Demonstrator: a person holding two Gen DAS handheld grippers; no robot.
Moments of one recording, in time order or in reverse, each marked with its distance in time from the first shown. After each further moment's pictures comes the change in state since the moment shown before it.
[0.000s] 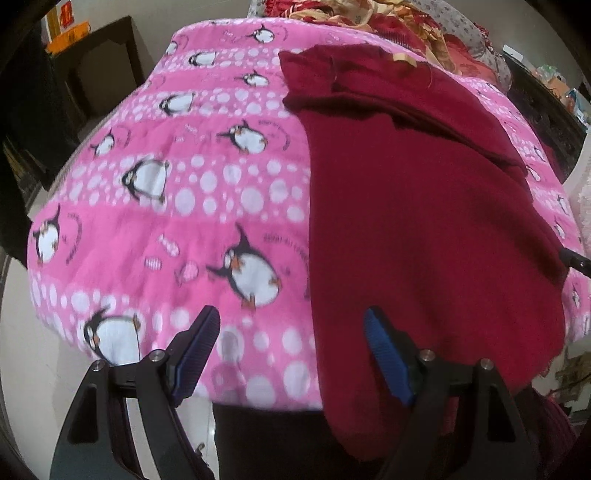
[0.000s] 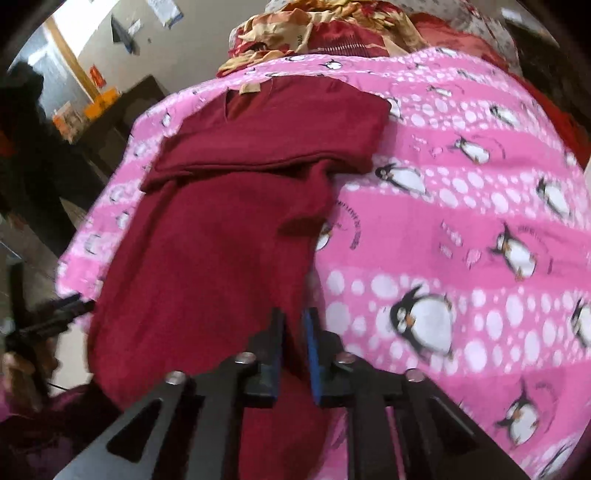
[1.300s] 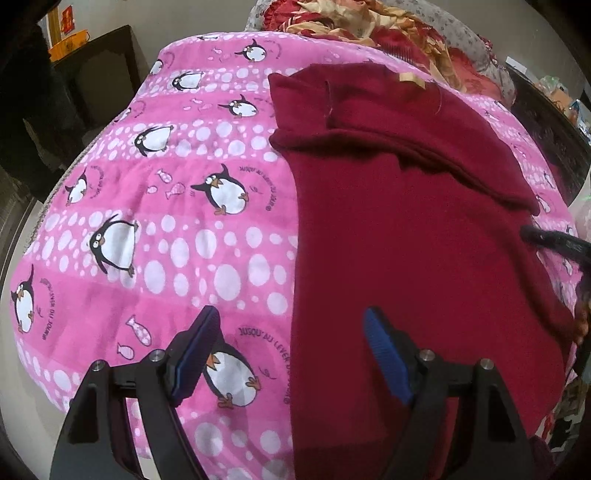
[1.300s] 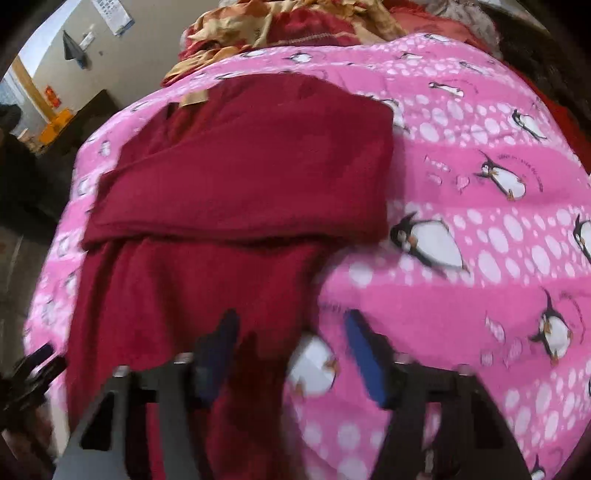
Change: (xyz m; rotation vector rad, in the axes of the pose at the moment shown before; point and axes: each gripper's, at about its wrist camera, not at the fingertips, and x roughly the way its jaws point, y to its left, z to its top) left arm 0.028 -0.014 0.056 -0.002 -0.059 0.011; right arm 0.087 -0.001 0.093 0.038 -0.026 -0.200
